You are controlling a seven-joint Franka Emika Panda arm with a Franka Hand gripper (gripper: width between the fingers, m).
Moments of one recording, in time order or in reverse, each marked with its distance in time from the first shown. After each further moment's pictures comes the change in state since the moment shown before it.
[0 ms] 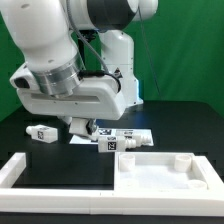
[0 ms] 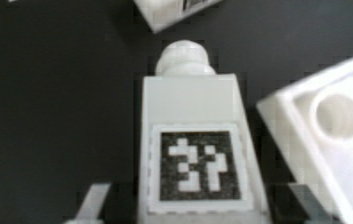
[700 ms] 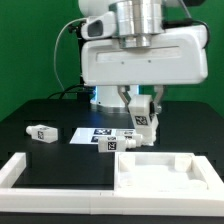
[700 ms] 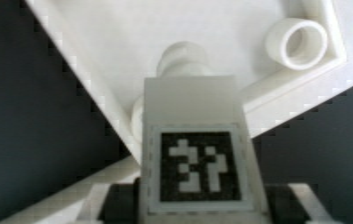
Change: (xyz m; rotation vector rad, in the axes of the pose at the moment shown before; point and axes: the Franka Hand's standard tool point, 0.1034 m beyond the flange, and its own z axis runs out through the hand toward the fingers) arm 0.012 -0.141 -0.055 0.066 0.532 0.051
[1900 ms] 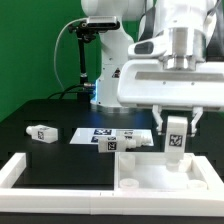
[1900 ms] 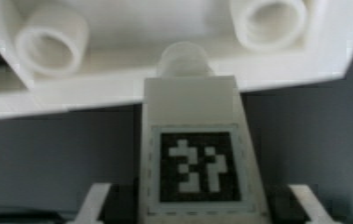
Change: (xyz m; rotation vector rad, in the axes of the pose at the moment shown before) arm -0.006 -0.064 0.017 0.015 0.398 -0.339
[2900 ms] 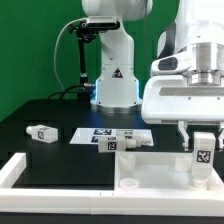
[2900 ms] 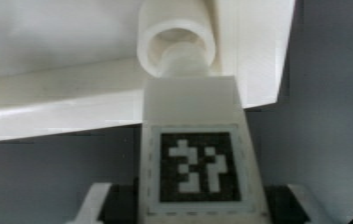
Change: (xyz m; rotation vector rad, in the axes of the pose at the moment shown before) arm -0.031 -0.034 0.027 0.006 0.007 -0.004
